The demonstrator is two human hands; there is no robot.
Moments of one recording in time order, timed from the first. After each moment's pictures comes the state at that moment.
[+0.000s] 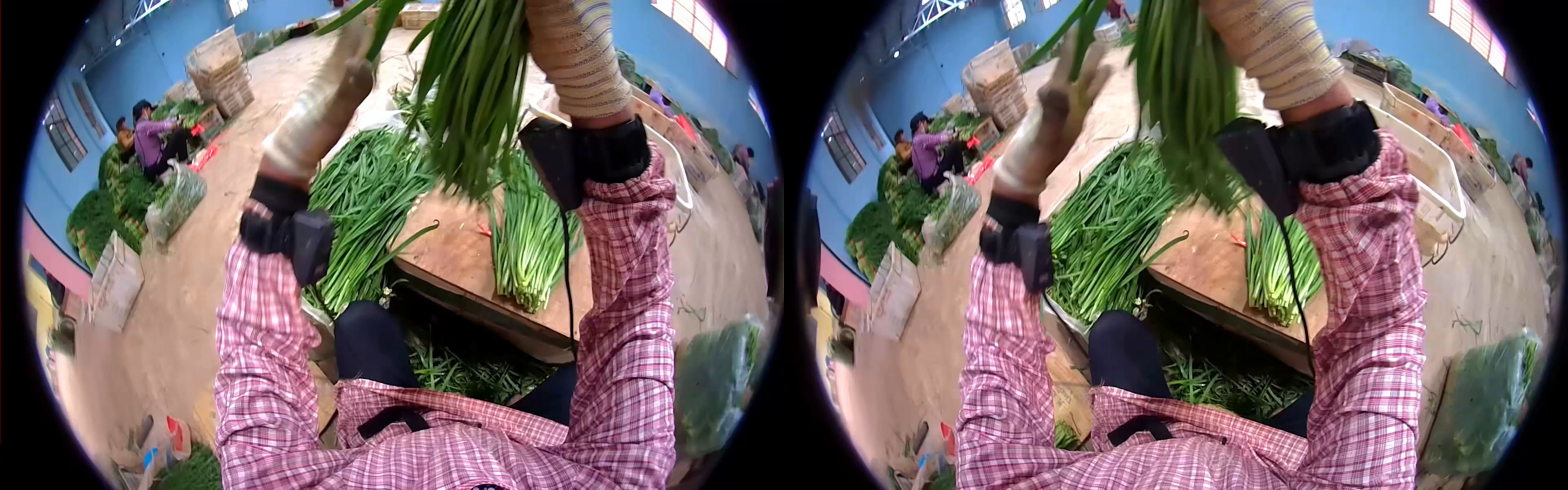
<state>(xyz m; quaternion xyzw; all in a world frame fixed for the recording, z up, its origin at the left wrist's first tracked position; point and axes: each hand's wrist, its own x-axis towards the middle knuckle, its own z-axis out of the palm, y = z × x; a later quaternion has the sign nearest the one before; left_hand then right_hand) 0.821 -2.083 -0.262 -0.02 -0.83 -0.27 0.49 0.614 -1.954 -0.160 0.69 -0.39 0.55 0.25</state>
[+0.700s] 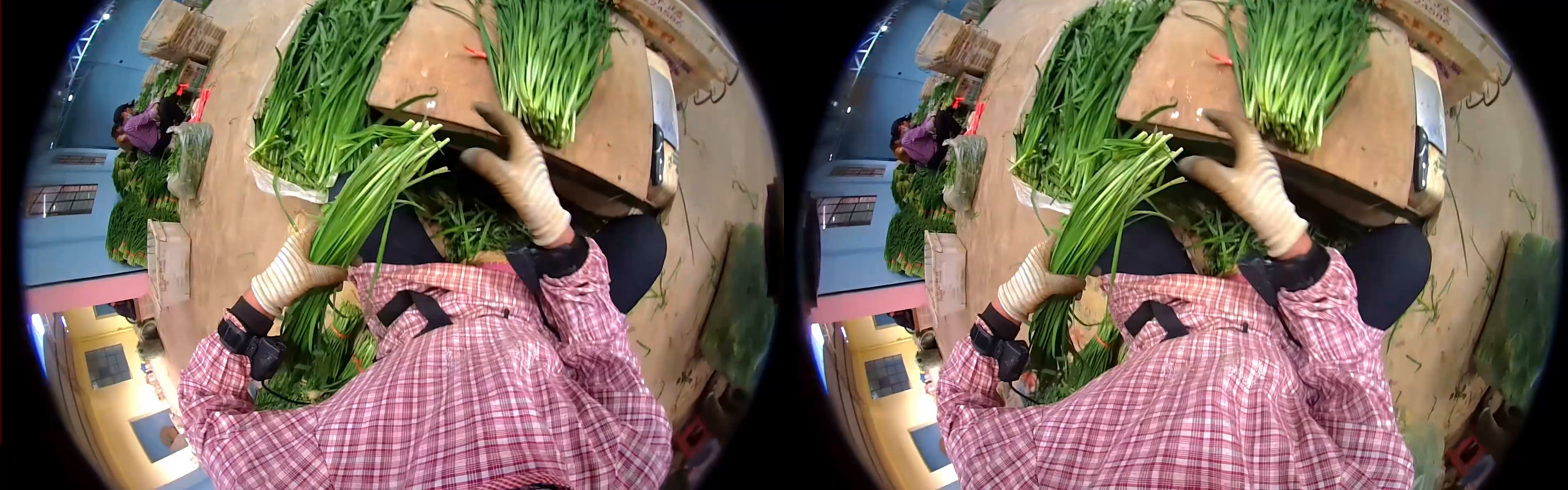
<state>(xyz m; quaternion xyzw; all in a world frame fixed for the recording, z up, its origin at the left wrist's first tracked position) 0.958 -1.884 -0.392 0.50 -0.63 -0.59 -0.04 0.652 -1.803 -0.497 0.41 -0.57 0.62 -0.35</state>
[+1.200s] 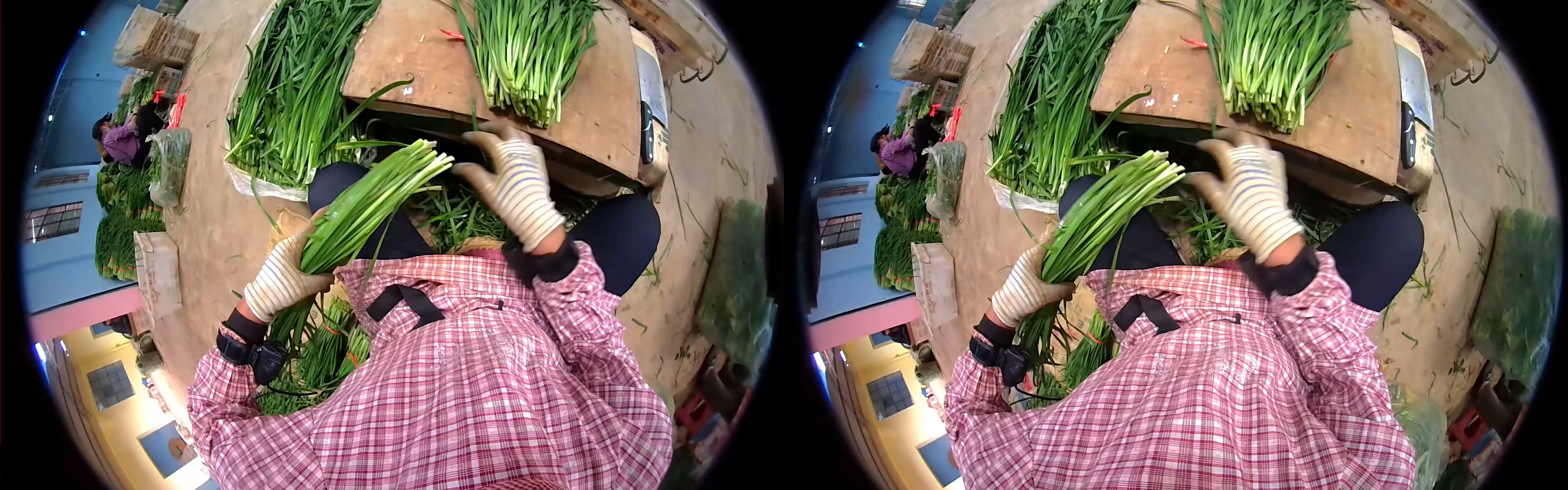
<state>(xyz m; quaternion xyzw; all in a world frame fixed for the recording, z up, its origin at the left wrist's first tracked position) 0.958 -1.883 -0.402 0.48 -0.68 -0.54 -0.11 0.656 -1.777 -0.522 0.54 -0.77 0.34 -0.07</state>
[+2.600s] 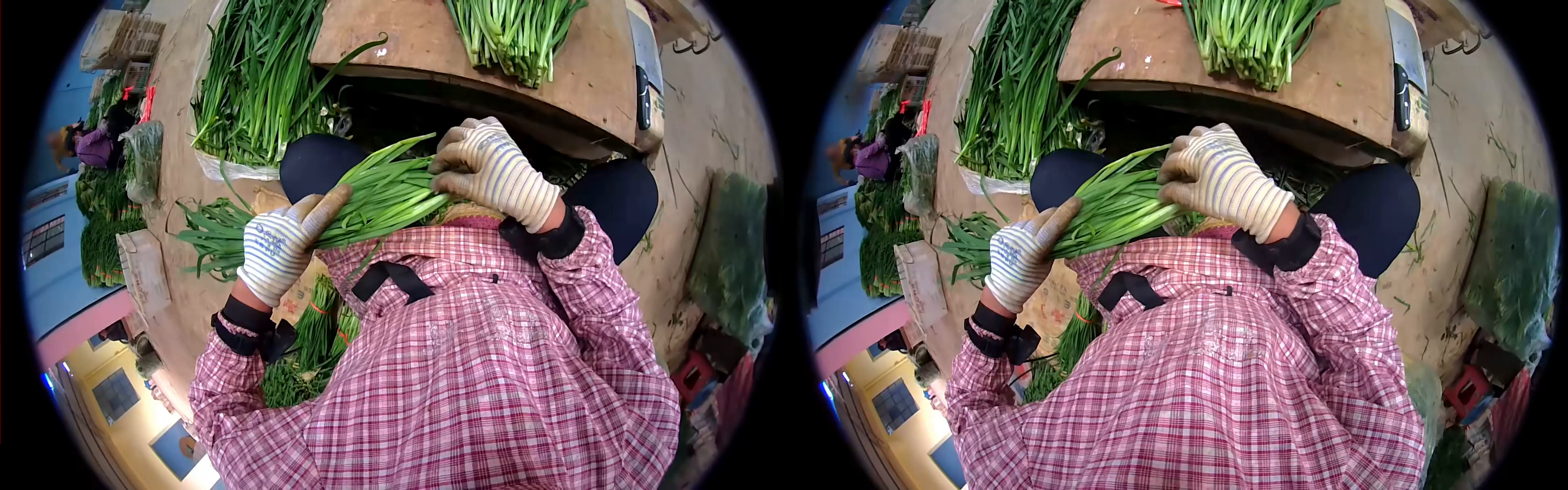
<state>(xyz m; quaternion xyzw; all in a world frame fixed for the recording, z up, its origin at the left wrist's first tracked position) 0.939 -1.883 -0.430 0.19 -0.98 -0.04 -0.07 0.658 -1.769 -0.522 0.70 -0.58 0.37 -0.20</state>
